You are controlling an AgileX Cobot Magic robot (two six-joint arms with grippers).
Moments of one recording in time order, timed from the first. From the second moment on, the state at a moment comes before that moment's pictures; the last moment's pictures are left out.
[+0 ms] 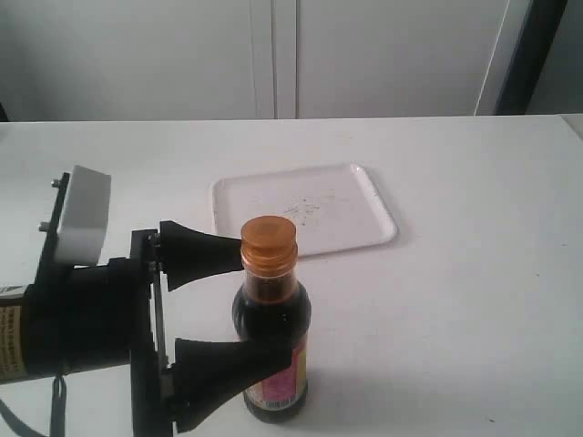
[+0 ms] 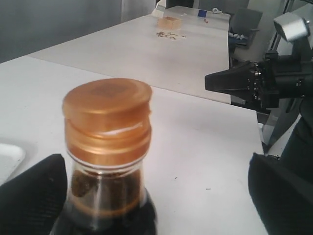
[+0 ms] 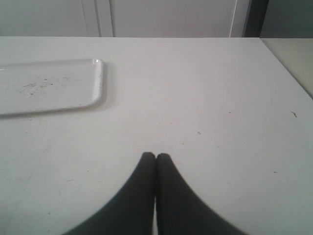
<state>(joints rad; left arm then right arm) -0.60 1.32 -0.37 0.94 -1.02 -0.65 0.05 0.01 0.00 0.04 0.34 0.02</state>
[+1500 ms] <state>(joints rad) -0.63 1.72 -0.46 0.89 -1.02 -0.37 0.05 0.01 0.00 0.04 0.34 0.02</state>
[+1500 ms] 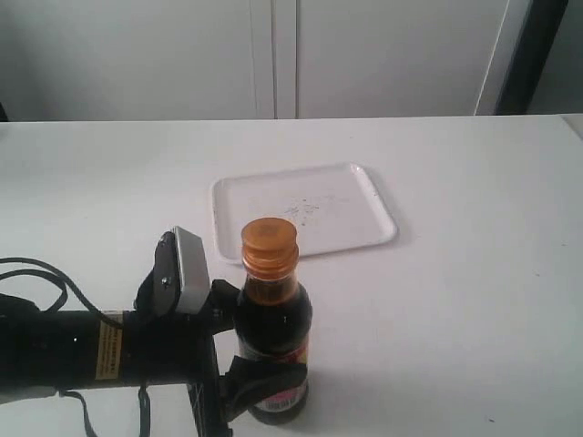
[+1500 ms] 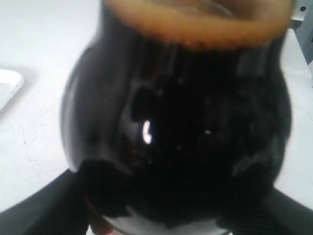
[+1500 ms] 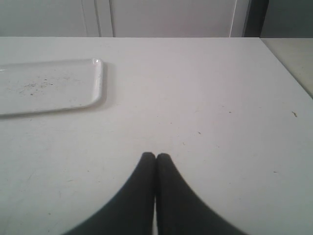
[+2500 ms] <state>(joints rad) -0.63 1.72 -0.46 0.92 -1.03 -0.32 0.05 0.01 0.00 0.02 0.22 0.02</state>
